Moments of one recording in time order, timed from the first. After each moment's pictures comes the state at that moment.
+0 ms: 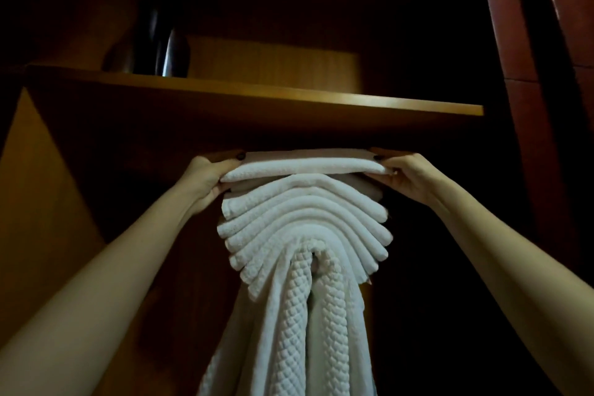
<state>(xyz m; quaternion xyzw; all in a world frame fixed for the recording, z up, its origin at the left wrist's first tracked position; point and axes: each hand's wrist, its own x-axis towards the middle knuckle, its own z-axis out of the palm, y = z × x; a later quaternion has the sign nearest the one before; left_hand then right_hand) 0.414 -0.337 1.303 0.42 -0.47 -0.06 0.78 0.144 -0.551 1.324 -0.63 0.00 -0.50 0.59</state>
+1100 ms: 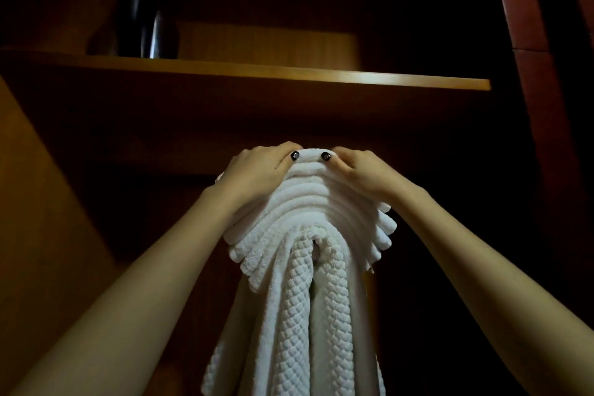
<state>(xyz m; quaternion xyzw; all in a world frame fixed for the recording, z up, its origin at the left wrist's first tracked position) 0.355 -0.366 1.299 0.66 -0.57 0.40 0.28 0.185 -0.505 1.296 -0.88 0.12 -0.45 -0.01</state>
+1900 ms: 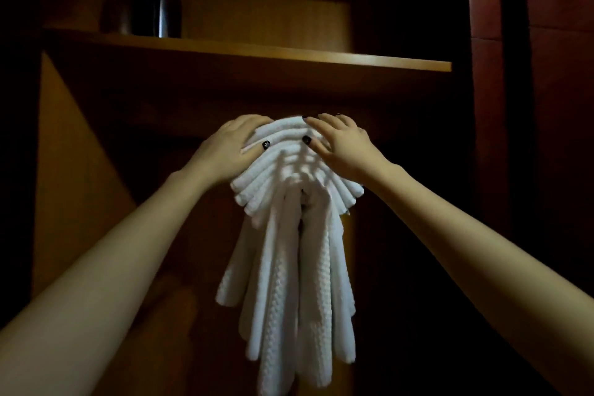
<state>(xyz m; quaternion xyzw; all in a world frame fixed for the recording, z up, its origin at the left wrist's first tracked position) 0.360 -0.298 1.257 0.61 -0.62 0.35 0.34 0.152 -0.429 1.264 -0.87 0.20 -0.42 -0.13</state>
